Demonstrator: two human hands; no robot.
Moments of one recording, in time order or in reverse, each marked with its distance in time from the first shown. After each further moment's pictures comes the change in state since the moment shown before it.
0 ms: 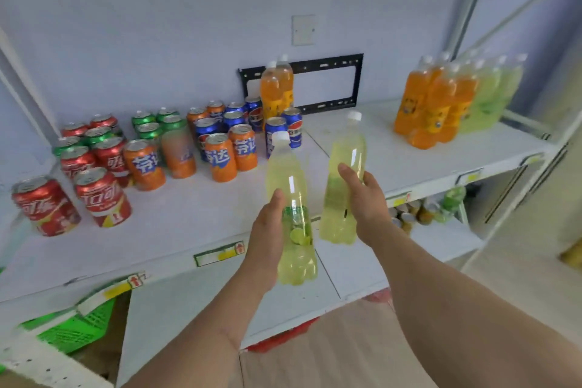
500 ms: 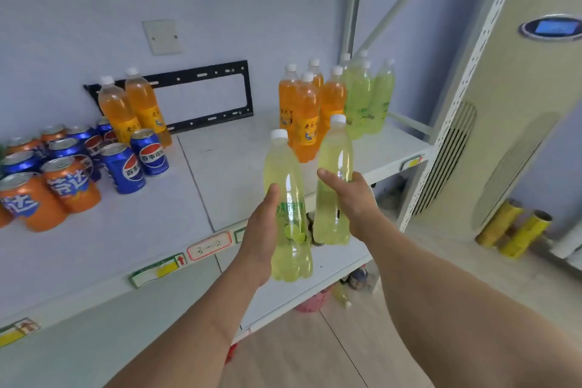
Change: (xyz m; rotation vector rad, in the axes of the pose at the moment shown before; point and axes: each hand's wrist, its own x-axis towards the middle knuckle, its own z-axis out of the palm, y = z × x) left_hand 0.039 -0.029 0.308 0.025 -0.226 -0.086; right_hand 0.132 -0.056 -0.277 -0.123 0.063 -0.019
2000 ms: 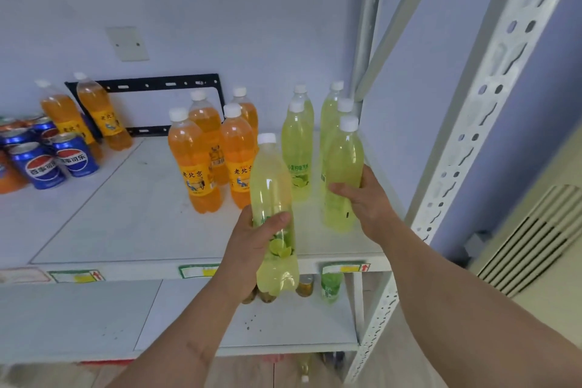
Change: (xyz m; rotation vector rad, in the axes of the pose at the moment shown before) left_hand 0.242 -0.013 0.323 -0.113 0.413 0.245; right_hand 0.414 -0.032 -0.232 0.048 -0.620 -0.111
